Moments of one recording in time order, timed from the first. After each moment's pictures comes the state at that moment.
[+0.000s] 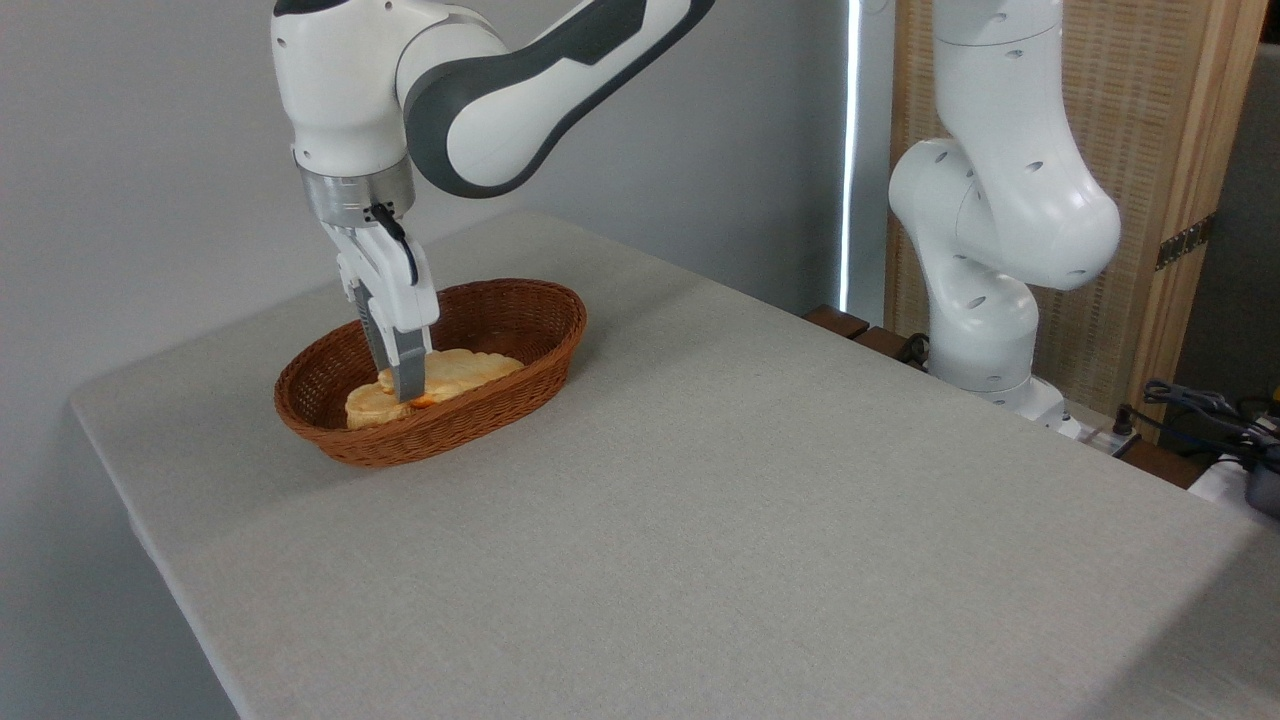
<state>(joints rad) -0.16 0.14 -0.25 -1.82 -0.17 2.07 0.55</state>
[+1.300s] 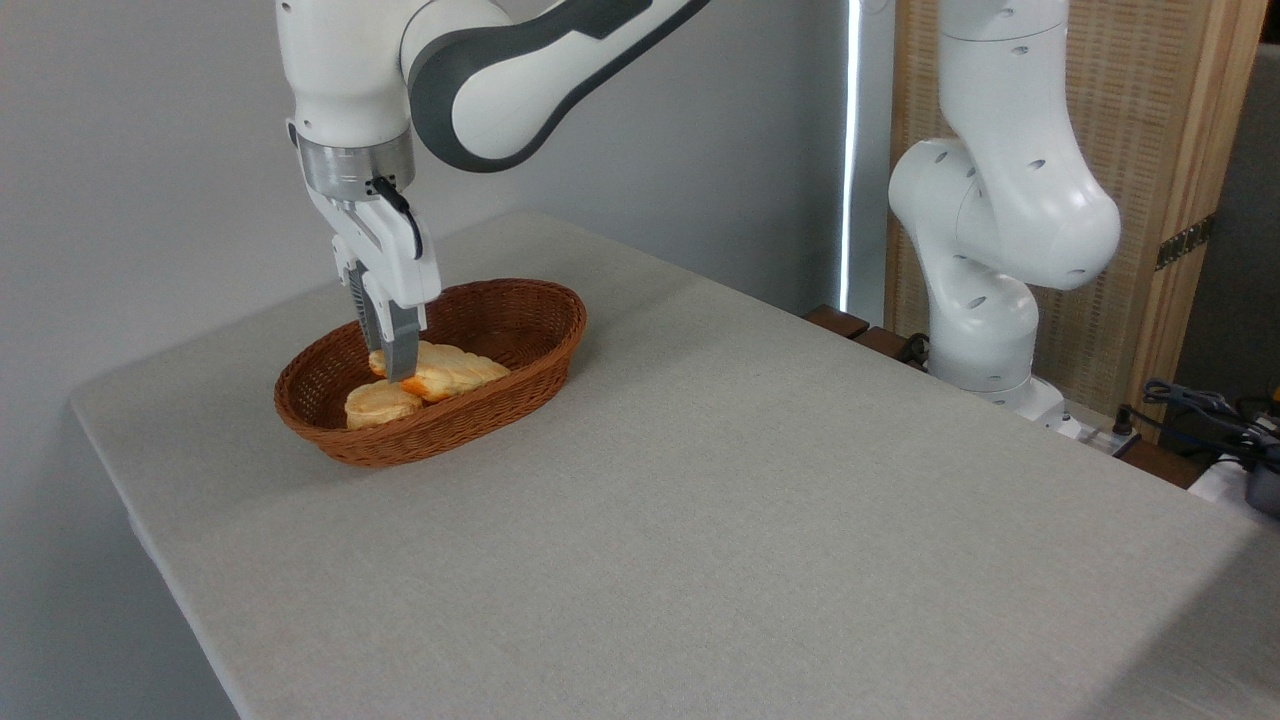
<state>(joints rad) -0.16 0.10 -0.25 -1.82 -0.17 2.06 0.50</state>
